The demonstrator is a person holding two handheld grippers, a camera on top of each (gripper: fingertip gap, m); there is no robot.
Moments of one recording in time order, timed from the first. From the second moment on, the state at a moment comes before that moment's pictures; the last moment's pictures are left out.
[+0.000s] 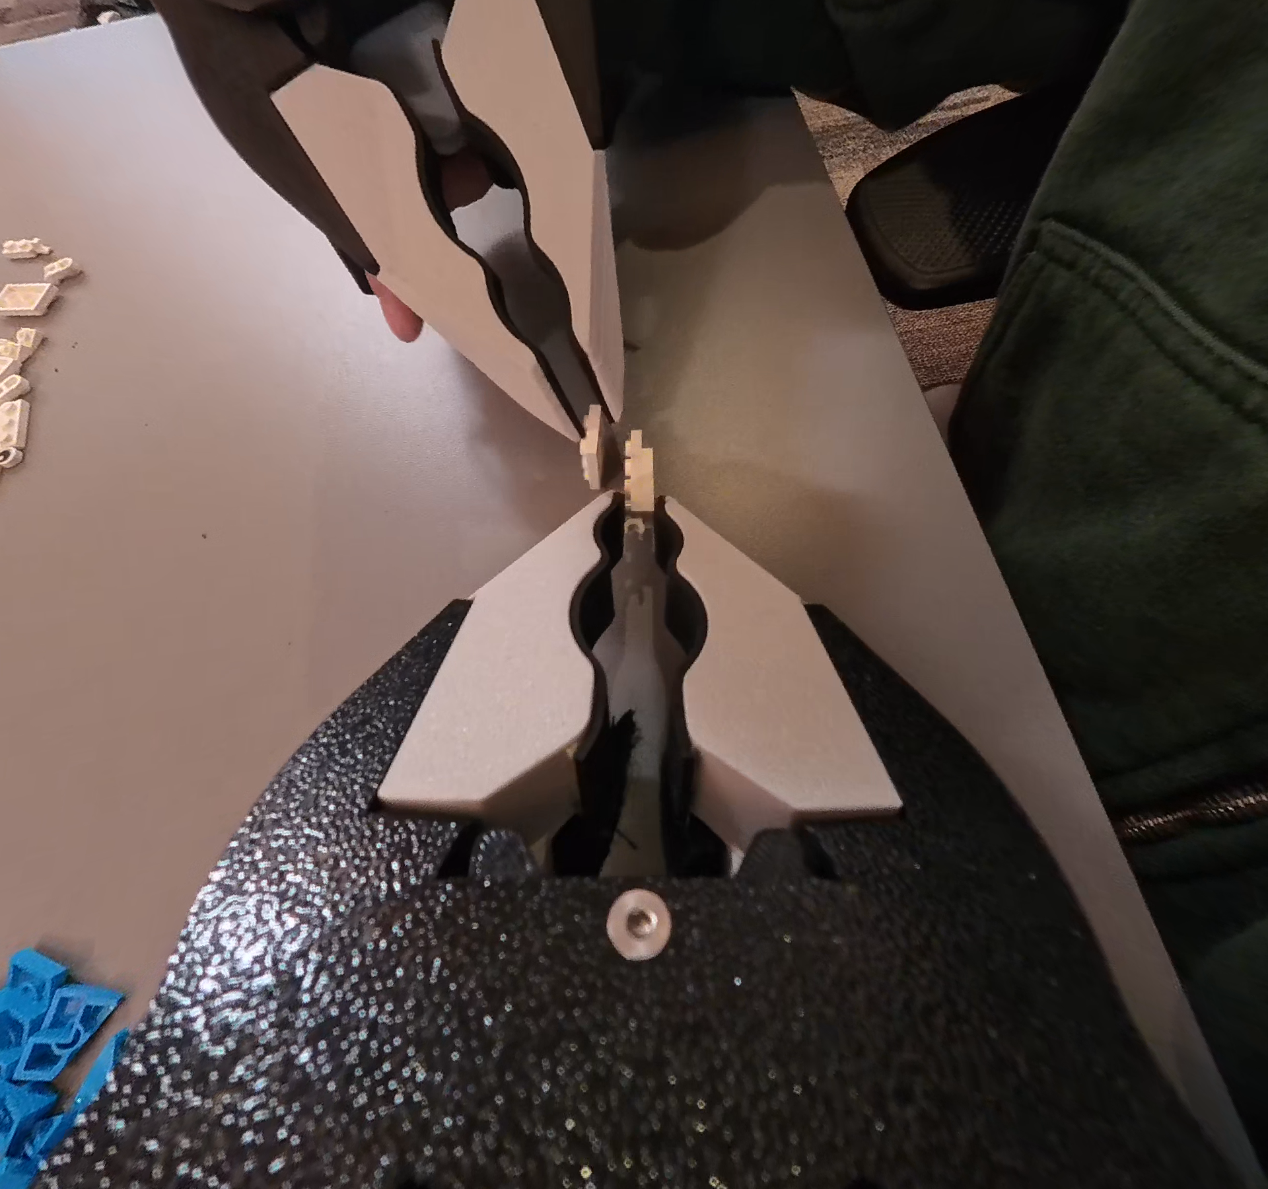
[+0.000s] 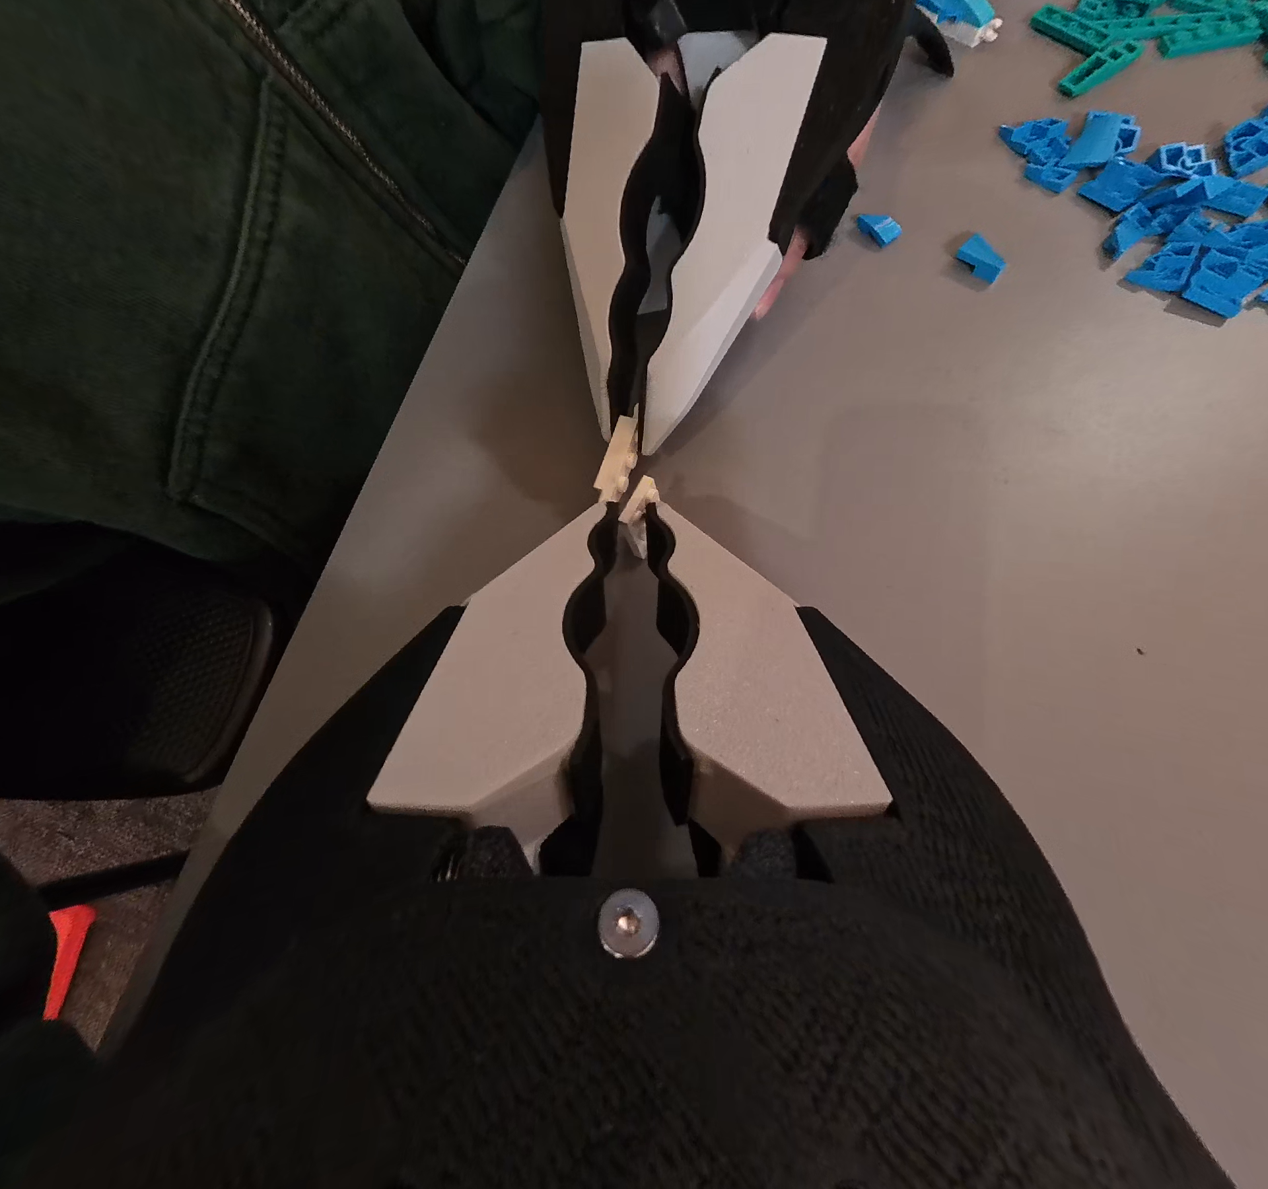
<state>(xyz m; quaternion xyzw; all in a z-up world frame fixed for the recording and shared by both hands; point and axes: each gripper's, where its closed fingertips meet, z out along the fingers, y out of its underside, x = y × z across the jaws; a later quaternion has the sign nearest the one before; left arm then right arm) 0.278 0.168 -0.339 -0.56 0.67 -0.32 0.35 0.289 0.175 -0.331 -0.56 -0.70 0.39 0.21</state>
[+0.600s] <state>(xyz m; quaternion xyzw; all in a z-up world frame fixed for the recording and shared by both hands) 0.278 0.172 -0.337 -0.57 0.67 -0.32 0.36 0.290 0.187 -0.332 -0.58 -0.68 0.39 0.23</state>
